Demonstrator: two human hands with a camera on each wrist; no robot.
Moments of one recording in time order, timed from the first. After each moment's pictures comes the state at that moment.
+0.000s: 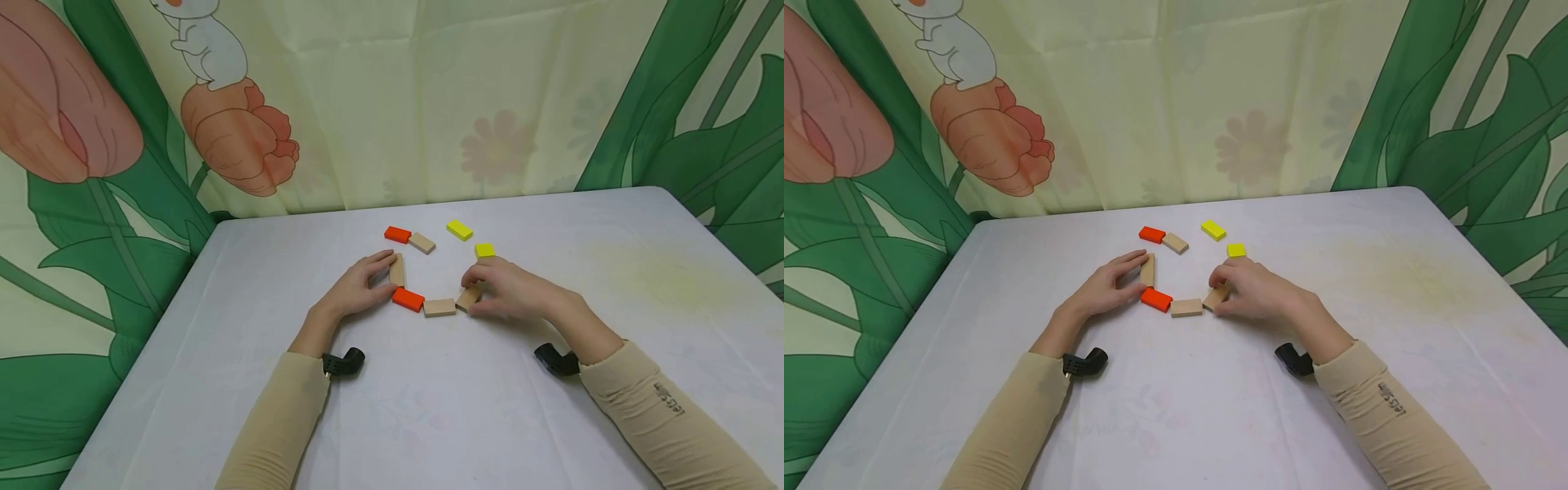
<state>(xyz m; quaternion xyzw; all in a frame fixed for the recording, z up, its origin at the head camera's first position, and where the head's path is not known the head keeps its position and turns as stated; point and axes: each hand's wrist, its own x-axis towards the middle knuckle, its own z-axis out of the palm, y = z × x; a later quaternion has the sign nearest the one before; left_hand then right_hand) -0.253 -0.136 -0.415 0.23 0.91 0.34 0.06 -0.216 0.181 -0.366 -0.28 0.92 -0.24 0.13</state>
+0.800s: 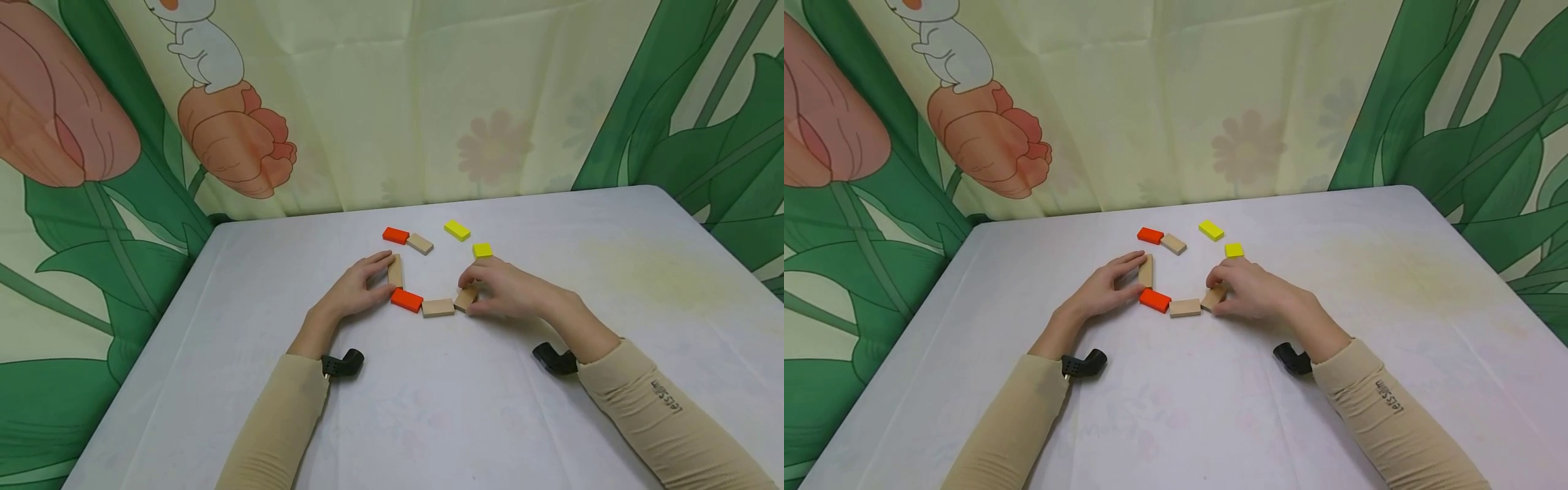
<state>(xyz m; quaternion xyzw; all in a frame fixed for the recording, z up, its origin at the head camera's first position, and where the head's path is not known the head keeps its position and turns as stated) -0.250 -0.135 -0.412 0.23 0.91 0.34 0.07 -0.216 0.181 -0.367 -0.30 0.91 -0.25 0.13</state>
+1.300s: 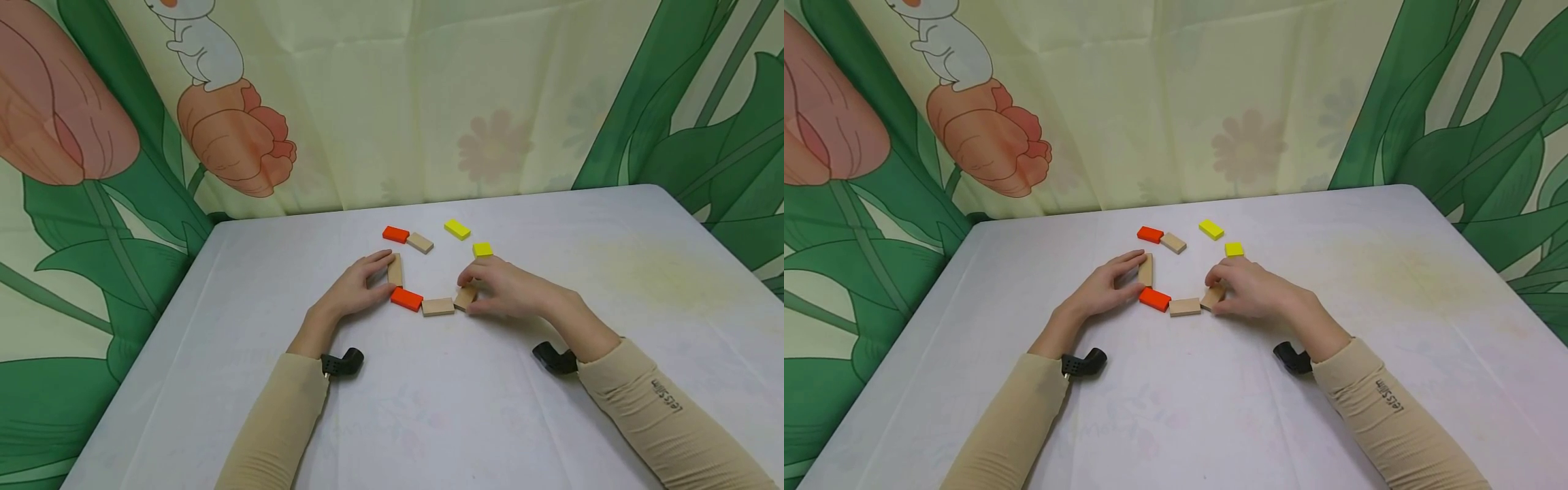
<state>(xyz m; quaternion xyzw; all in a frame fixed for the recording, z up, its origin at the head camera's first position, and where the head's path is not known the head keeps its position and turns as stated) -0.251 -0.135 -0.413 0.23 0.91 0.34 0.07 -0.216 0.181 -0.366 -0.30 0.91 -0.24 0.13</state>
